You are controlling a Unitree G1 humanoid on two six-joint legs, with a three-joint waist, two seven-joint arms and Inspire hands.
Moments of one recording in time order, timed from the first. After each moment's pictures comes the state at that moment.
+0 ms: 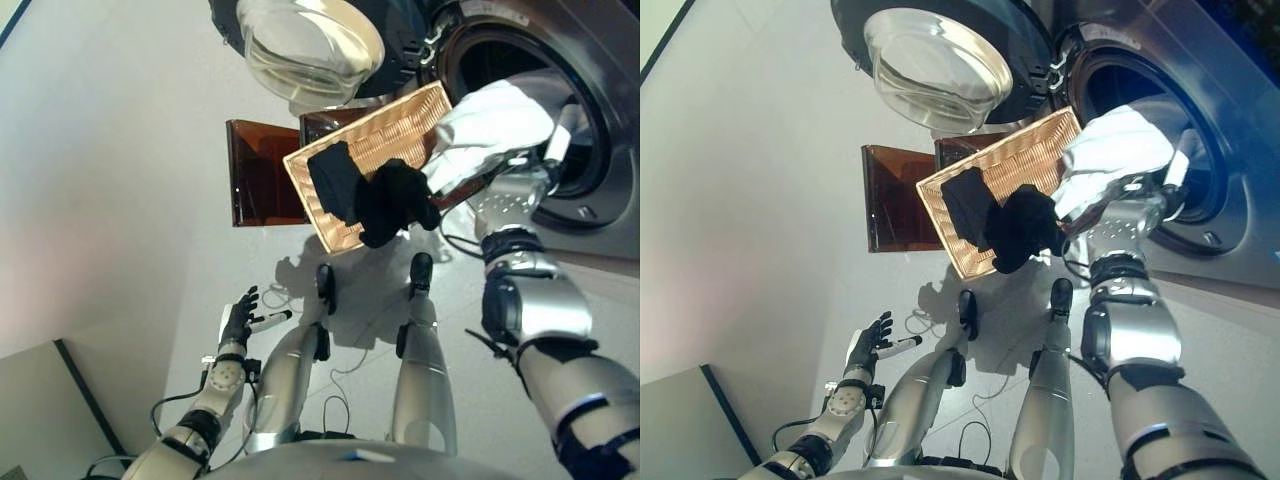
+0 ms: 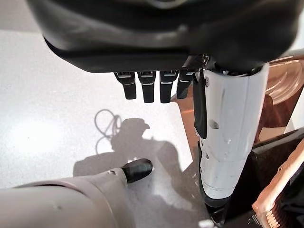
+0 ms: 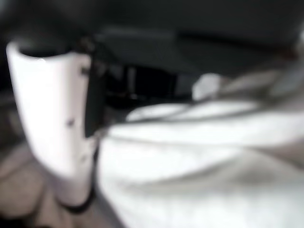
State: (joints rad) left arm -0.15 0.16 -0.37 1.01 -0.24 -0.31 0.28; right arm -1.08 -0.45 -0.22 1.15 1.38 -0.47 -0.37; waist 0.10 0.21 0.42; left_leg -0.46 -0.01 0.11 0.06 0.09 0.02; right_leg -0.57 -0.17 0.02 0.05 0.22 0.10
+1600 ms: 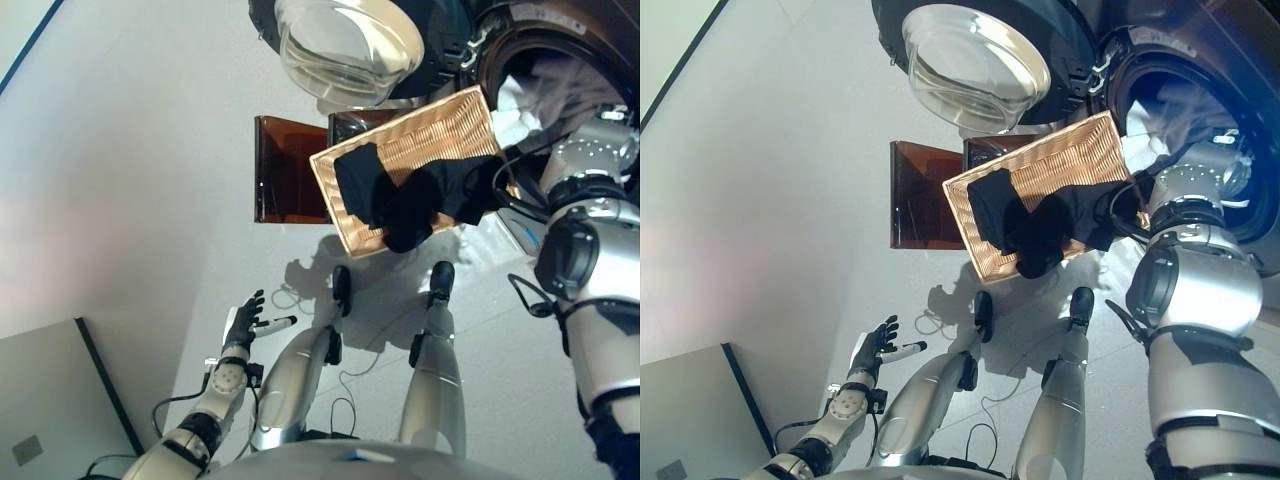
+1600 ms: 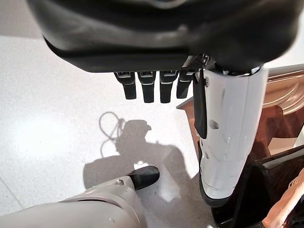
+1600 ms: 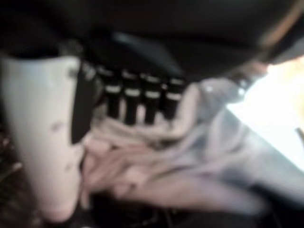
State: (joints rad) left arm -0.14 0.16 -0.41 1.01 -0.24 -0.31 0.26; right arm -1.30 -0.62 -0.27 1.33 1.40 -0.50 -0.59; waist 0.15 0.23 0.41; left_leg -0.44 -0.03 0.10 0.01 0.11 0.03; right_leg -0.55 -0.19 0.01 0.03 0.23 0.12
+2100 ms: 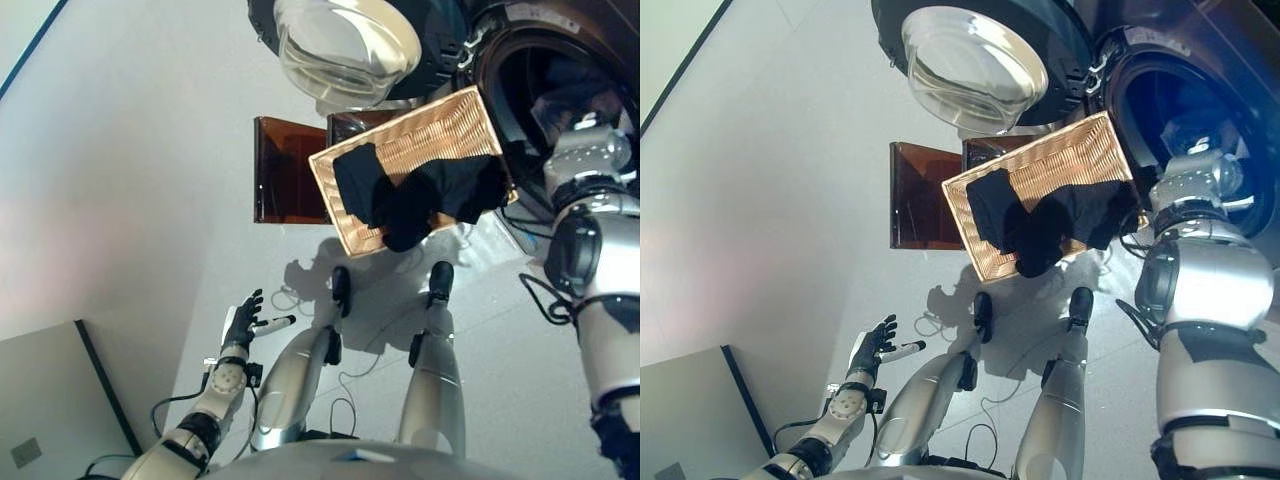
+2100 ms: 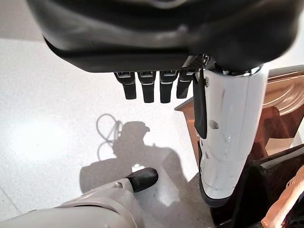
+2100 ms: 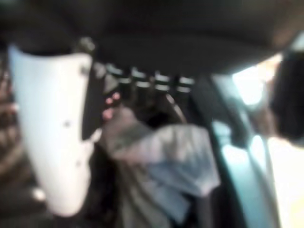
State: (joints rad) left arm -0.14 0.16 -0.41 0.99 -0.23 -0.31 0.28; right arm -1.35 -0.65 -0.08 1.52 1.10 -0.26 -0.66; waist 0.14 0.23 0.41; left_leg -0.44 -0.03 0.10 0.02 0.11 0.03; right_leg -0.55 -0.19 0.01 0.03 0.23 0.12
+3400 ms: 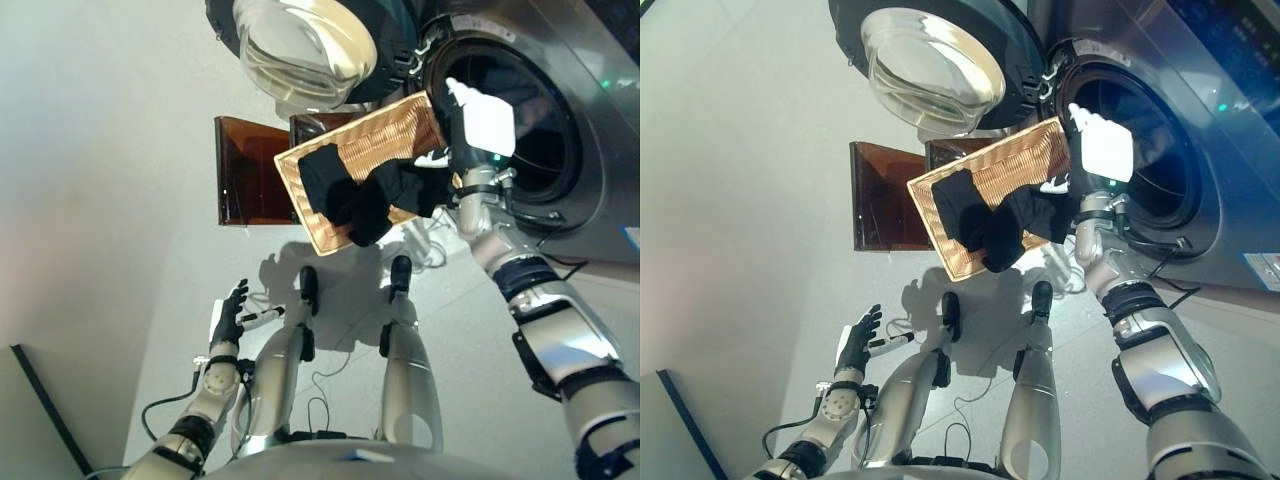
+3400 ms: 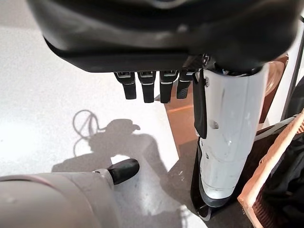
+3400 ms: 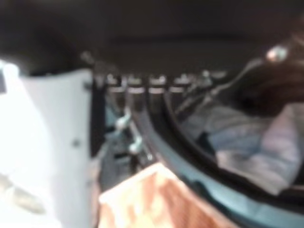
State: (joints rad) left arm -0.11 0.17 -0.31 0.95 -0.11 -0.36 0.35; right arm -0.83 -0.59 0.45 0.84 -0.58 -0.02 -0.53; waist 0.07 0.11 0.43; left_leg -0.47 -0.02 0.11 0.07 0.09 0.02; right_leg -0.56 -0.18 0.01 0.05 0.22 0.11
